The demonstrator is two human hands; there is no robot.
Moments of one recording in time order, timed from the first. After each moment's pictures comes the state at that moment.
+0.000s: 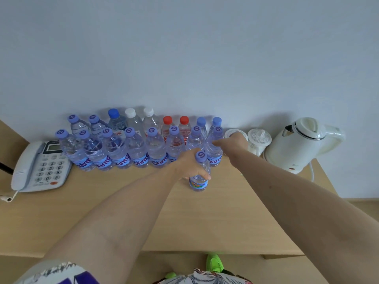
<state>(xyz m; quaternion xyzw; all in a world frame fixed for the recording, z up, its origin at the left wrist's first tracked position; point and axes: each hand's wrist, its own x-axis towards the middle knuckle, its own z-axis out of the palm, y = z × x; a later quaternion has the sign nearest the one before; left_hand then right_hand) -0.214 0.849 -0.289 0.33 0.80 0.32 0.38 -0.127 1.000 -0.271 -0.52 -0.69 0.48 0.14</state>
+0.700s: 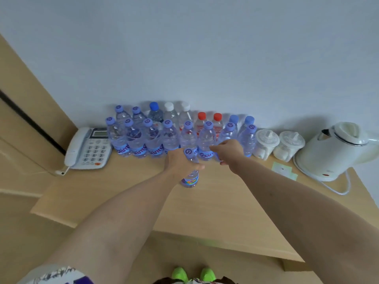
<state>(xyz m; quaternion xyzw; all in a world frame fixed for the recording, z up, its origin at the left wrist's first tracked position) -0.243 0.733 -0.288 0.17 0.92 0.32 0.17 -0.166 0.896 -0.273 -0.40 -0.75 0.52 0.06</state>
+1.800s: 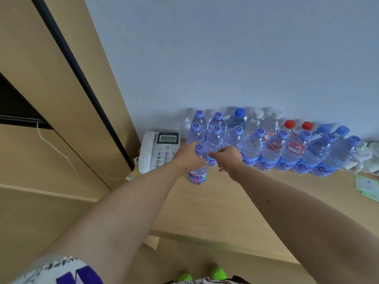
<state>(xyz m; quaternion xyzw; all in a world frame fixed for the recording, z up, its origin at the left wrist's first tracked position) -0.445 0.526 -0.270 0.24 0.89 0.31 0.22 -0.359 0.659 -0.283 -0.41 -0.77 0.49 0.03</state>
